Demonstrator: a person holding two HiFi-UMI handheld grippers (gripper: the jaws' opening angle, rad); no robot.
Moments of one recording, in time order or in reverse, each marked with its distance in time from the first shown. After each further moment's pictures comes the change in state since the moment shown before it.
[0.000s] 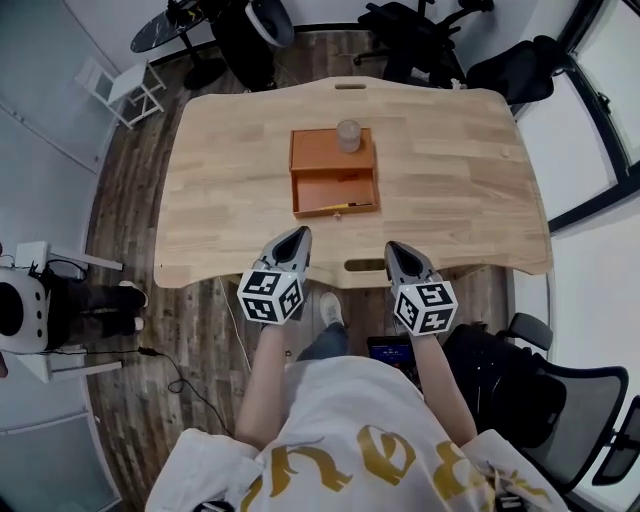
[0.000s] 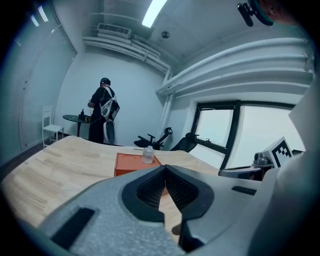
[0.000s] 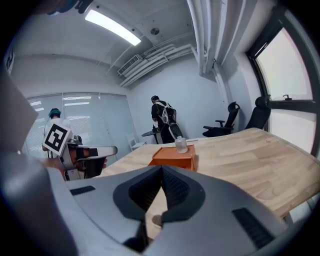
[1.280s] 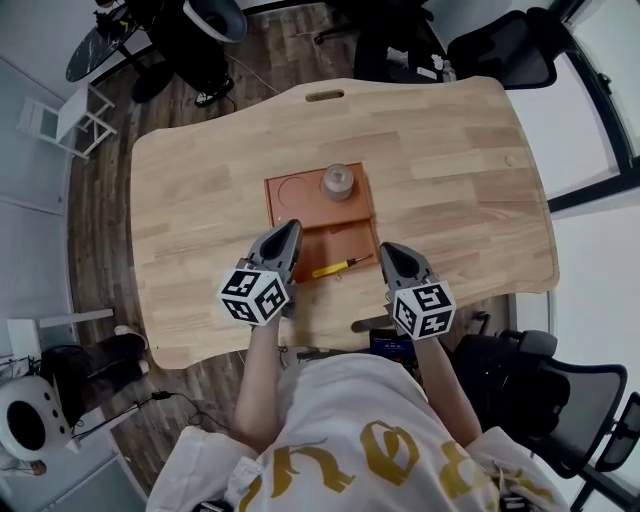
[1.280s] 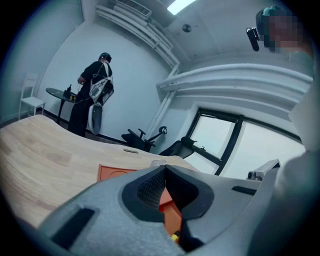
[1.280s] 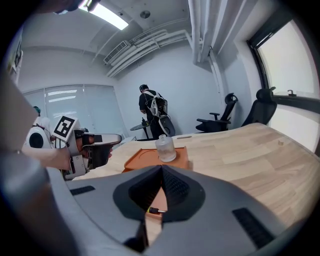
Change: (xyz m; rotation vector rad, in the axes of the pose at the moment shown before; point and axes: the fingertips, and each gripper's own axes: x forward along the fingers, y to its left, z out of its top) left arm 0.196 0.111 0.052 -0.151 0.036 -0.200; right arm 0.172 -0.085 0.035 0.031 0.102 -0.089
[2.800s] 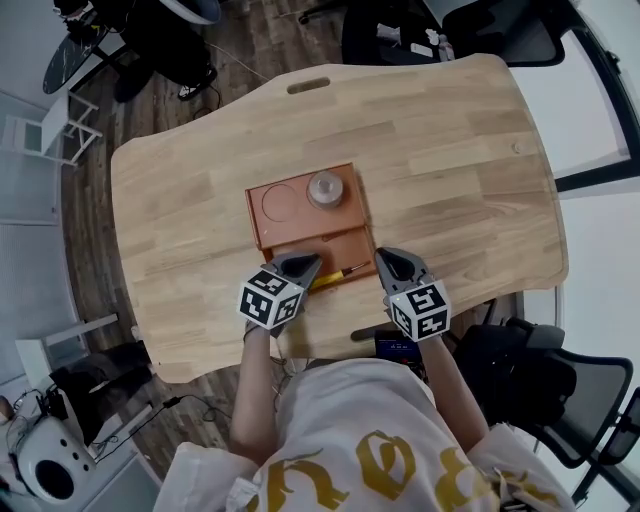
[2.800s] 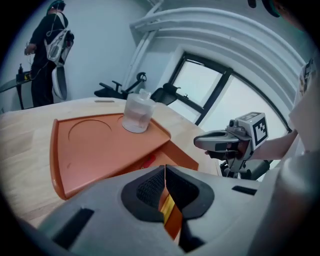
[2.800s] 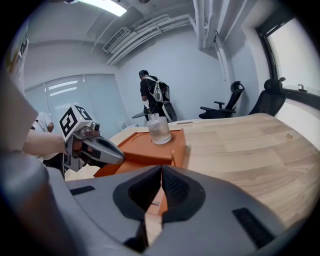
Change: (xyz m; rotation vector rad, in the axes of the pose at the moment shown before) left arm 0.046 -0.009 -0.125 0.156 0.620 -0.219; right arm 0.041 -0.030 -0.040 -0.033 0.140 0.037
